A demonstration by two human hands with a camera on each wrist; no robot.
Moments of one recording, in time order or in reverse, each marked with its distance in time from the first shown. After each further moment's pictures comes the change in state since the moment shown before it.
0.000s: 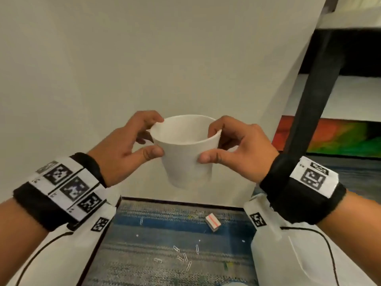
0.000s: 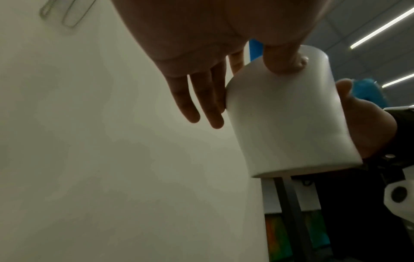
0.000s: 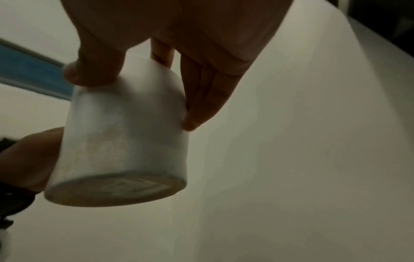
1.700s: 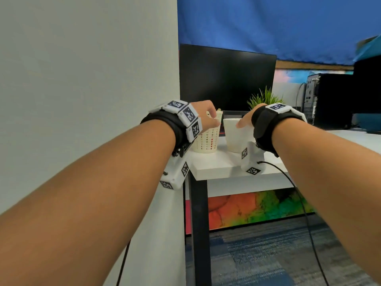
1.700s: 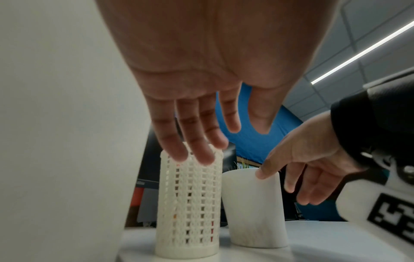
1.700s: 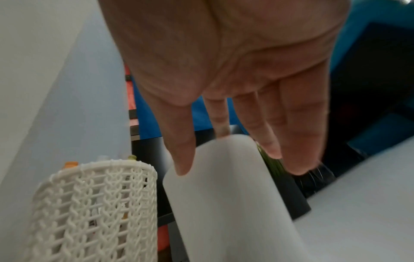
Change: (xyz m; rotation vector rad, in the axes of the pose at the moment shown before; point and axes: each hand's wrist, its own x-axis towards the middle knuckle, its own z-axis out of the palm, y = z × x) left_hand 0.387 0.300 0.069 0.348 -0.081 0.109; right_hand 0.131 -0.028 -0.415 -0.918 0.355 0.893
